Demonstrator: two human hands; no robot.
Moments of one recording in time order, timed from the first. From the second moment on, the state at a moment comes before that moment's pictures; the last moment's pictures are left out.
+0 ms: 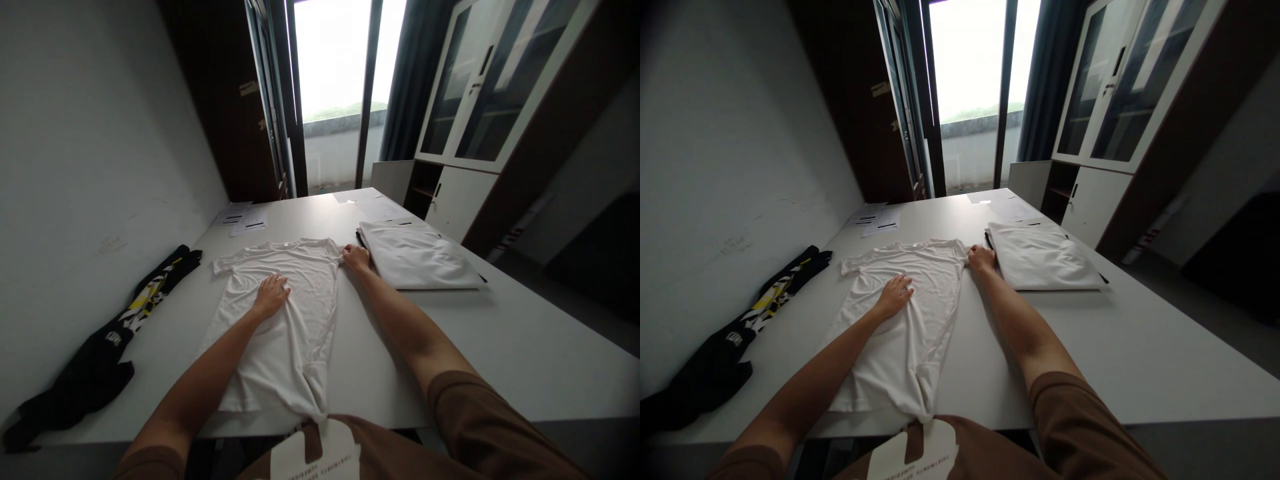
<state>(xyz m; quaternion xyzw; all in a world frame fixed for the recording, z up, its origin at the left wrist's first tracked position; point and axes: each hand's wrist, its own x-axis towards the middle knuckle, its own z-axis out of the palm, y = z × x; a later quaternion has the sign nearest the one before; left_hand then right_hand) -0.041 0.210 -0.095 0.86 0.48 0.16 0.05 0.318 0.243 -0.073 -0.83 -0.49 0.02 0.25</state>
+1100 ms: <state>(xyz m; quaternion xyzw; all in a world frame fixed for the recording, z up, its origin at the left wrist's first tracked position) -0.039 0.200 -0.084 0.87 0.47 0.11 0.05 0.323 0.249 -0.082 -0.83 -0.50 0.01 0.26</state>
